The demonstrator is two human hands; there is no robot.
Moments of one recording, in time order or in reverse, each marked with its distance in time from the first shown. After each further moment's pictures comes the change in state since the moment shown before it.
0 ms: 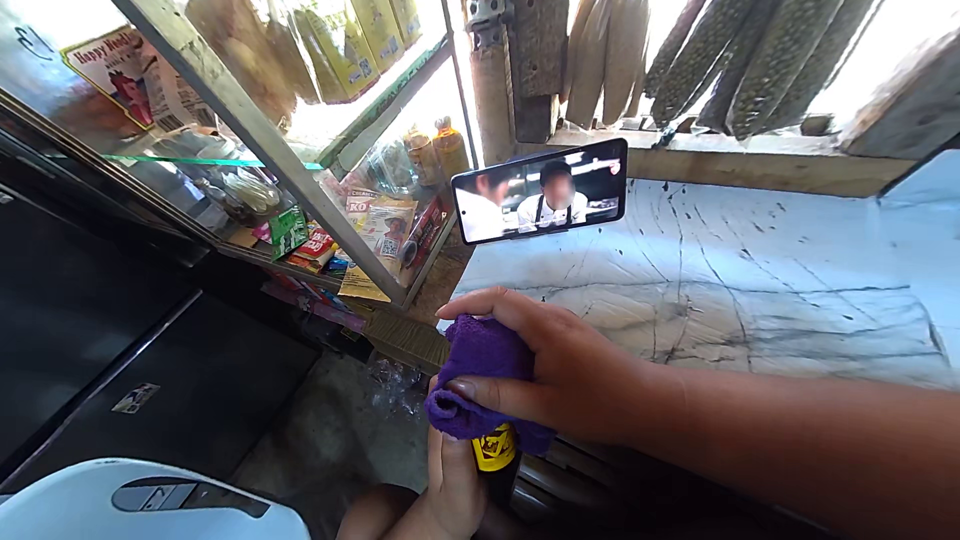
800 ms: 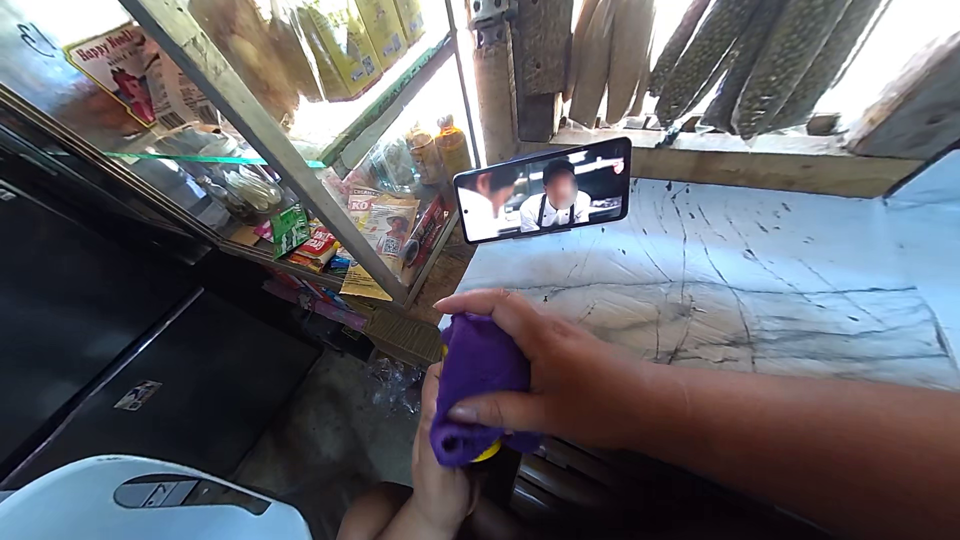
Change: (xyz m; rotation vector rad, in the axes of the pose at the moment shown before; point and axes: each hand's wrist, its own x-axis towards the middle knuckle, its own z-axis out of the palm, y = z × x) left_hand 0.007 0.006 -0.005 -0.336 0.008 -0.166; right_hand -0.001 0.004 0.003 -0.056 -0.036 -0.052
